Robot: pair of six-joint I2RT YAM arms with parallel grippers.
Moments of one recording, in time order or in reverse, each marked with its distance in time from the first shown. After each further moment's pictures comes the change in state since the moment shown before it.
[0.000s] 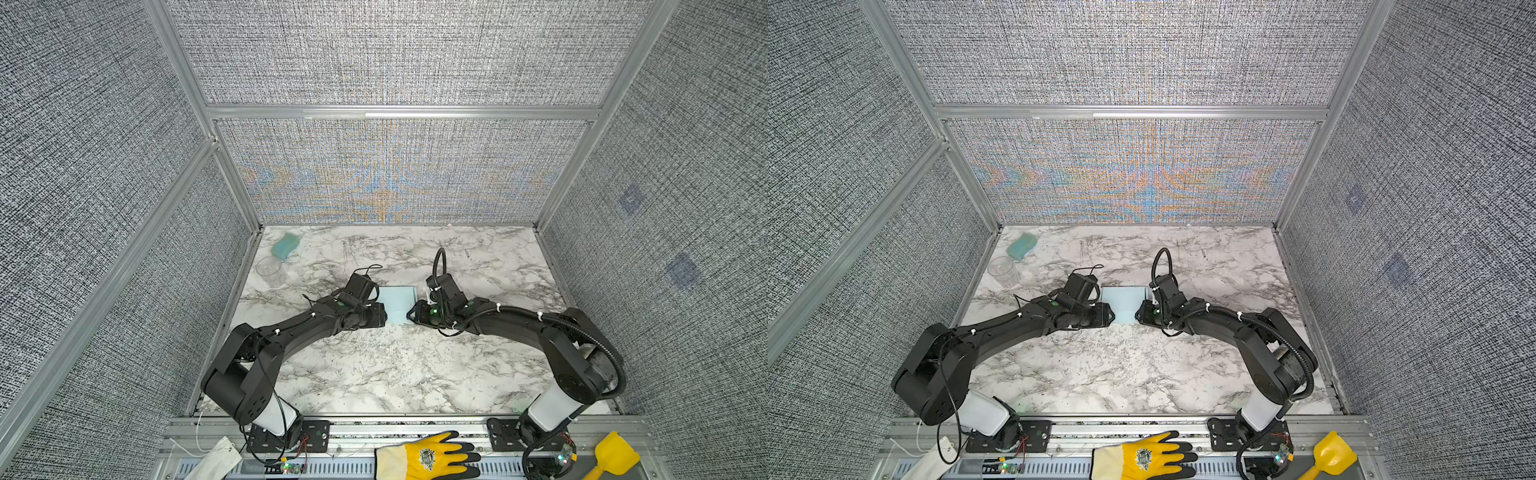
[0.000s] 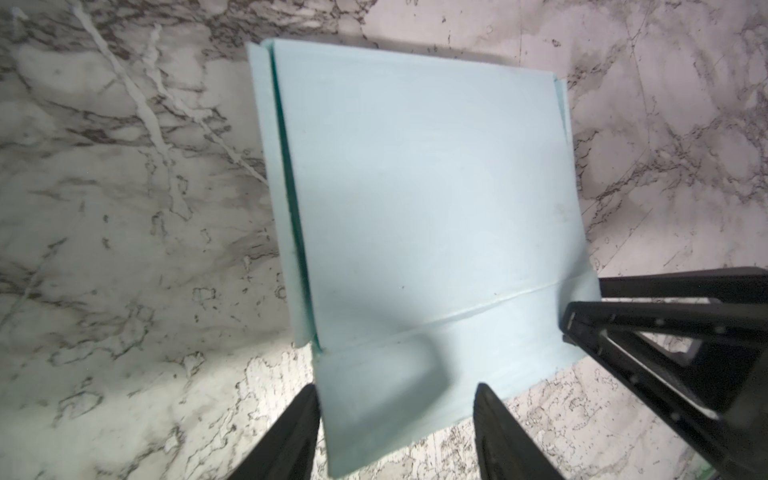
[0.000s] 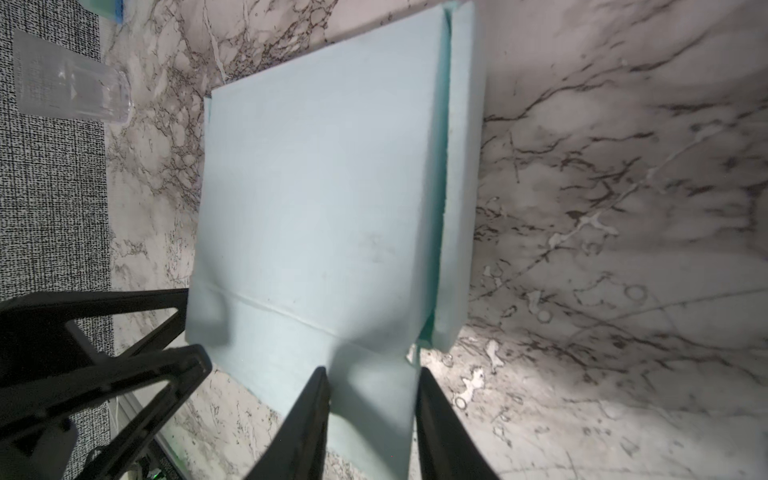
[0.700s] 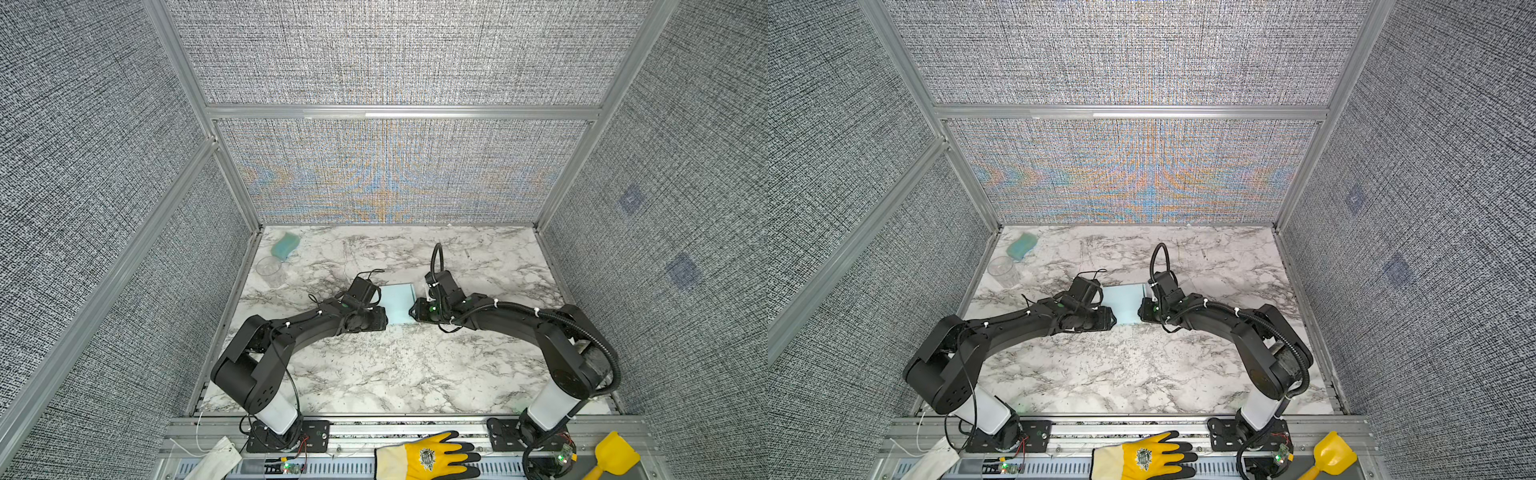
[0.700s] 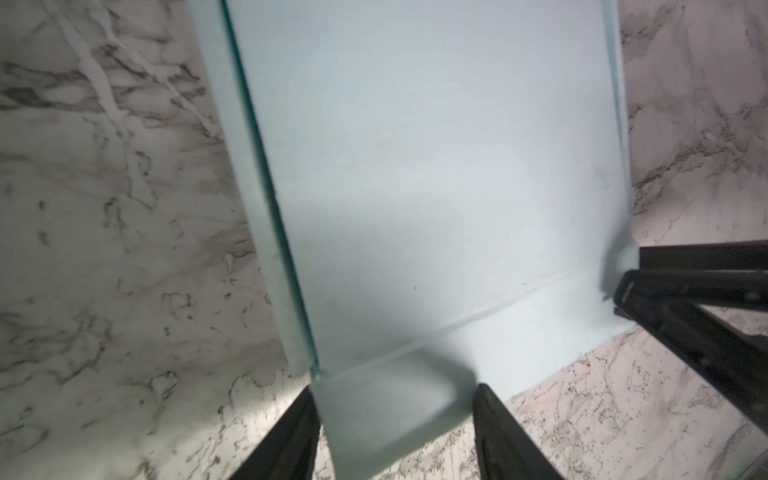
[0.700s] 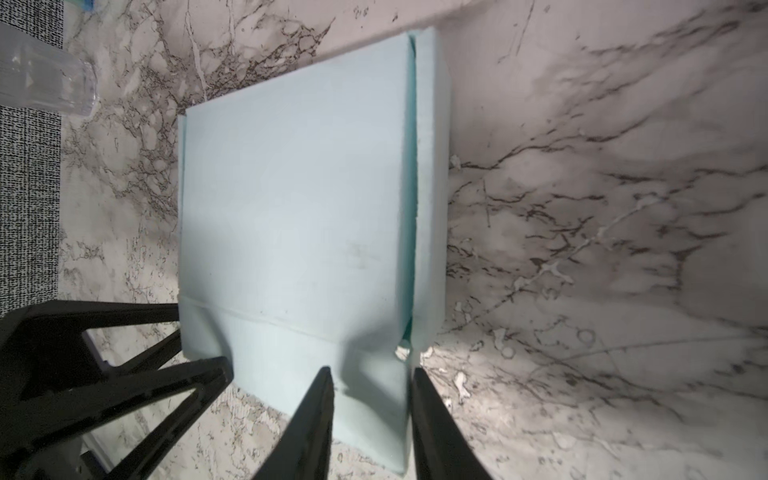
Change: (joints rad) left arm -0.002 0.067 -0.011 0.043 0.005 0.002; right arm -0.011 0.035 0.056 -0.046 0.067 -0.101
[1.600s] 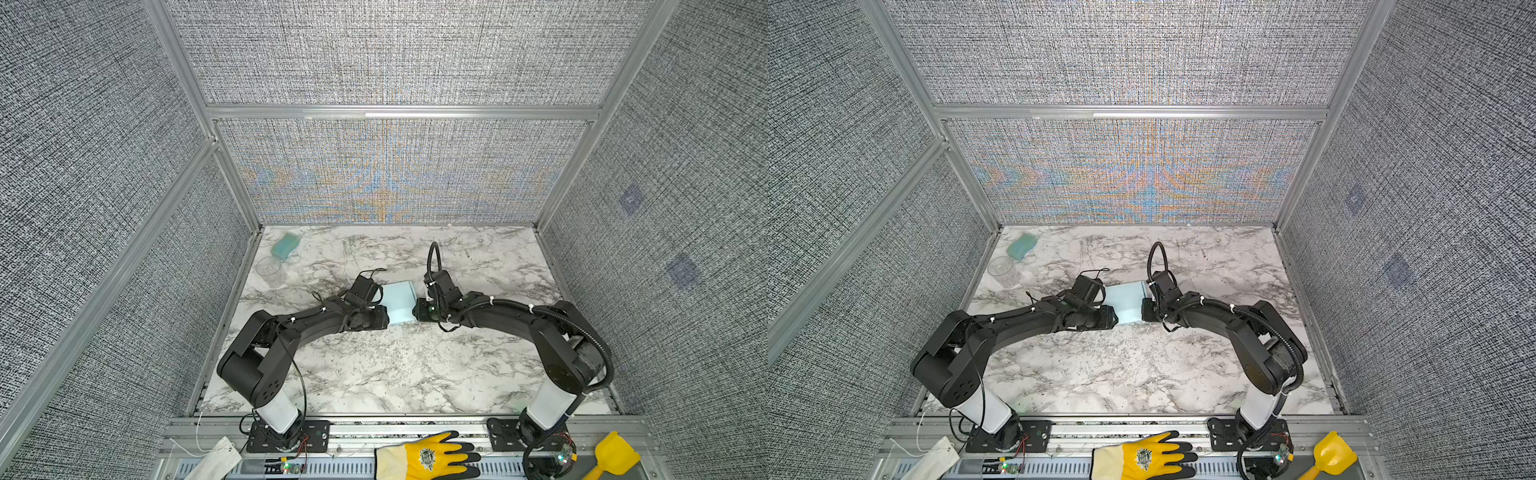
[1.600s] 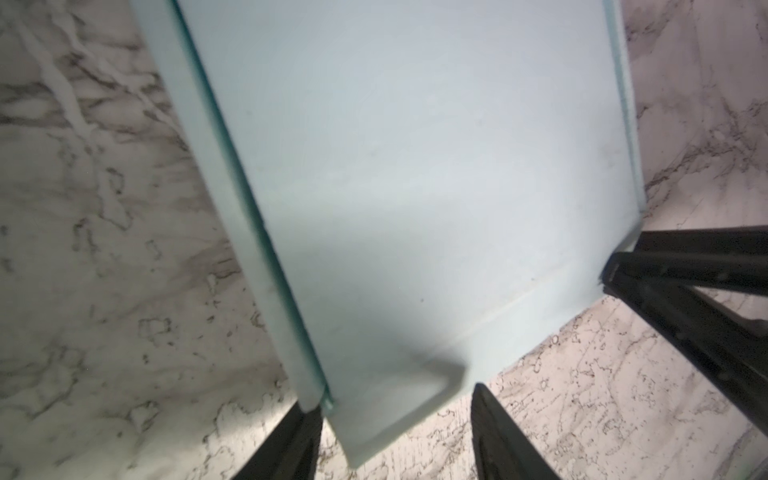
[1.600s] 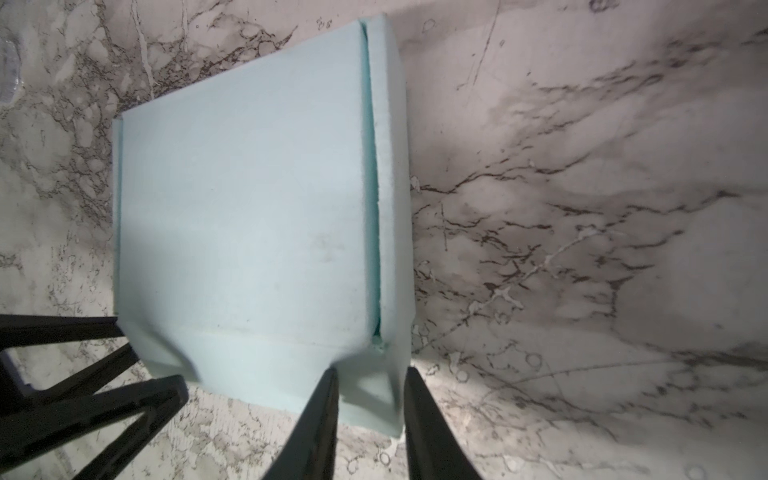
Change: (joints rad) left arm 0.000 0.041 0.032 0.002 0.008 0.011; right arm 0.000 0.038 0.027 -0.033 0.093 -0.071
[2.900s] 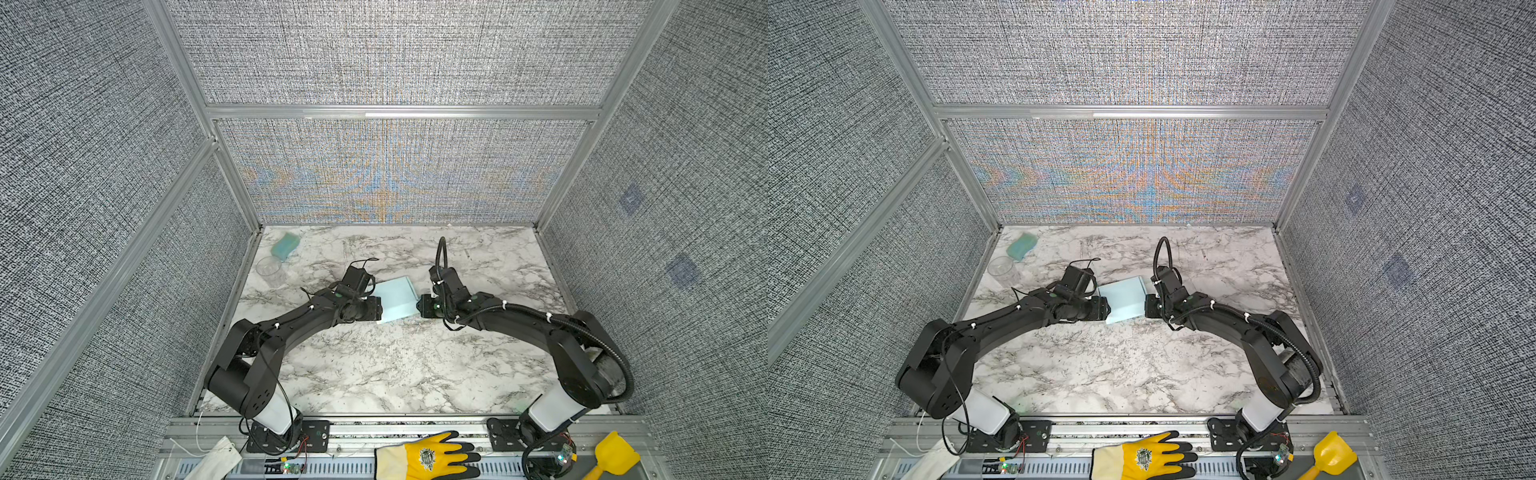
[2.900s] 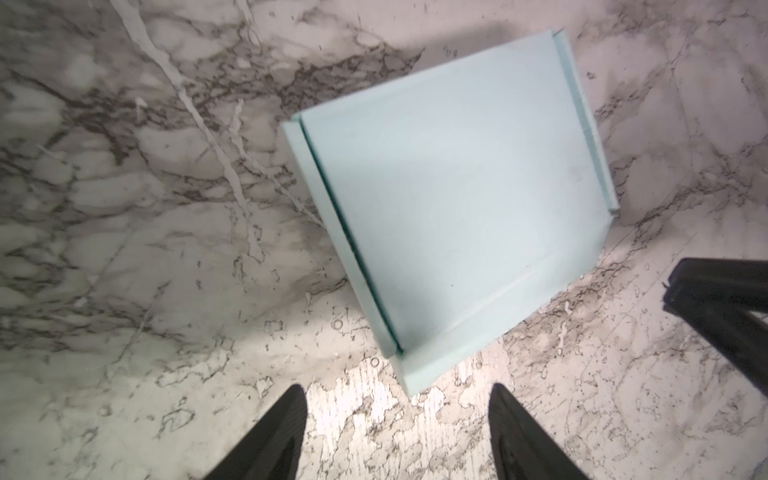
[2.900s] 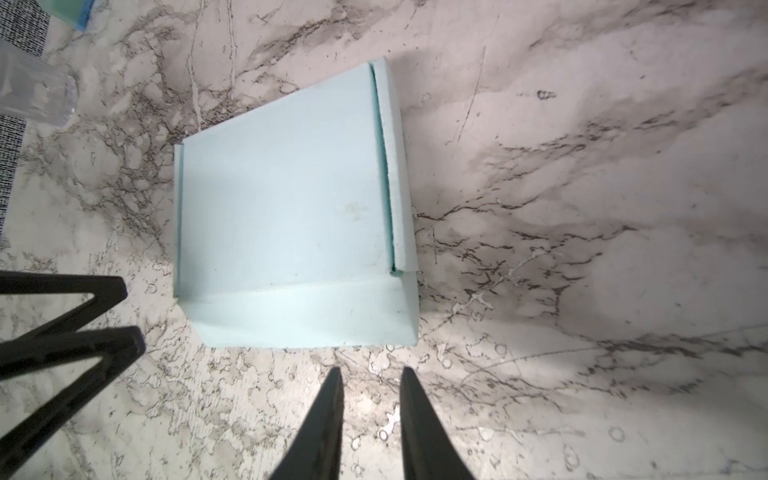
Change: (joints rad) left arm 0.059 -0.077 0.078 -0.118 -0.070 0.080; right arm -0.007 -0.127 -0.050 0.010 0.027 -0.033
